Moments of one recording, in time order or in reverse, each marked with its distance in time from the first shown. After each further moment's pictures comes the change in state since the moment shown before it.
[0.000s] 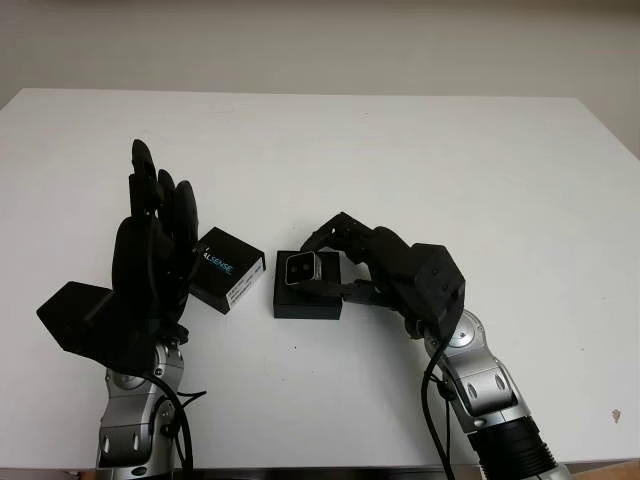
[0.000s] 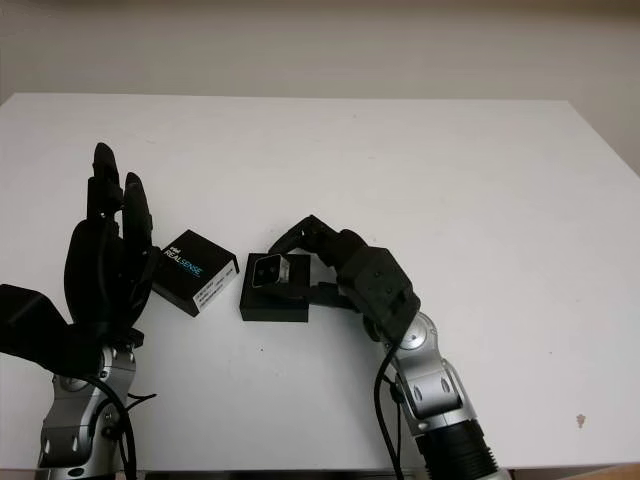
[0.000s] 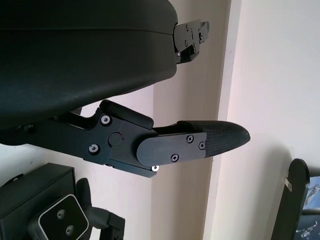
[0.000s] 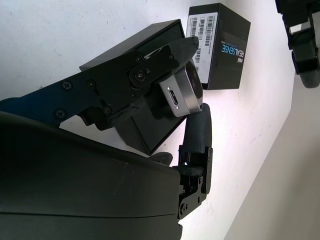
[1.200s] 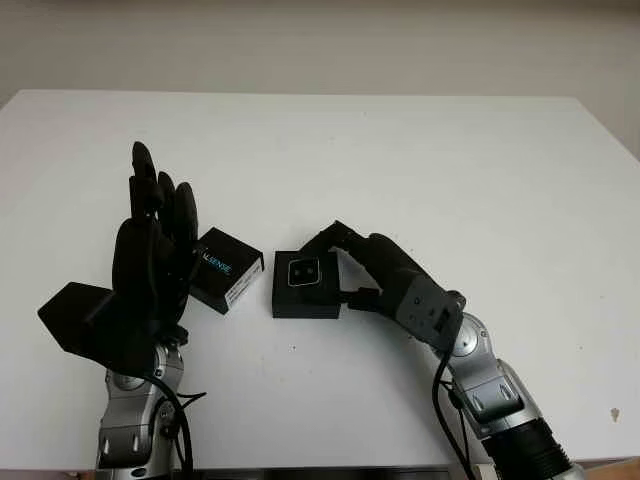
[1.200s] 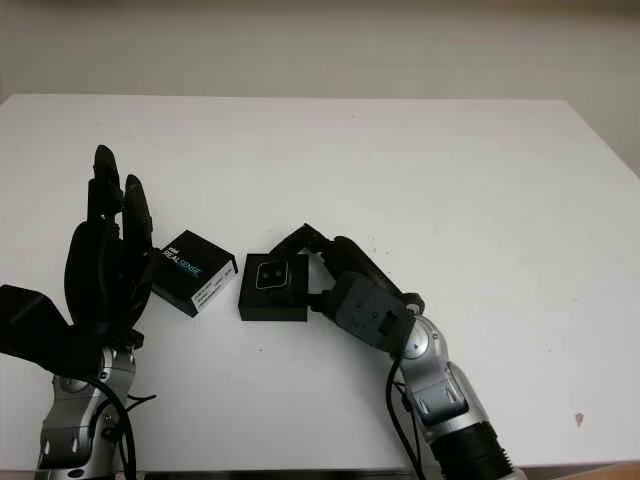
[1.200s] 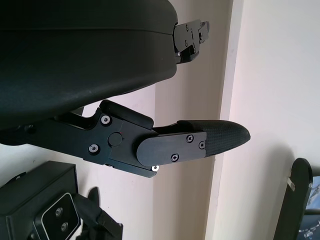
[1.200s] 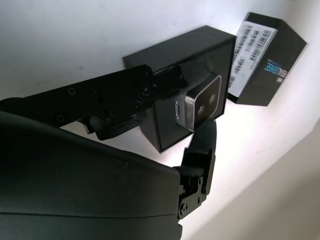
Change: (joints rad) left arm 0.006 0.000 0.000 -0.001 0.005 0.004 -0.001; right arm 0.027 -0.130 0.074 -0.015 -0.248 -0.207 -0.049
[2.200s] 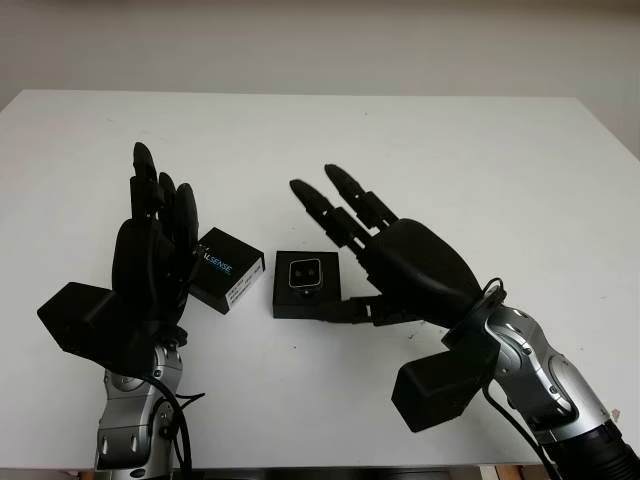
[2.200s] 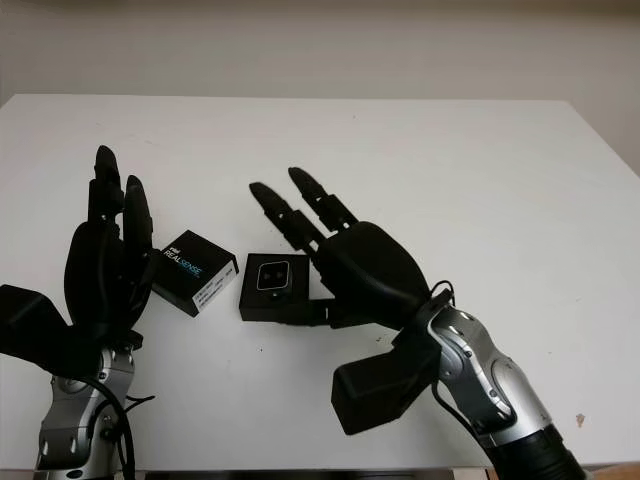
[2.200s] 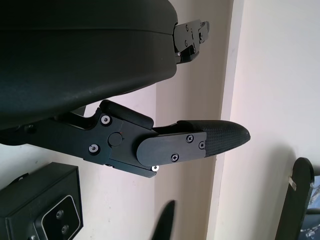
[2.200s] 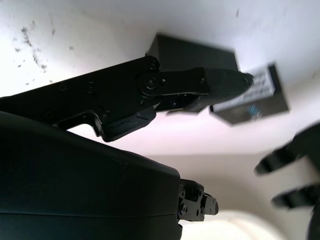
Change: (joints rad) left arm 0.002 0.003 0.003 -0.004 -0.001 0.009 -0.007; right arm 0.010 -0.234 0.032 -0.174 -0.346 -0.359 -0.035
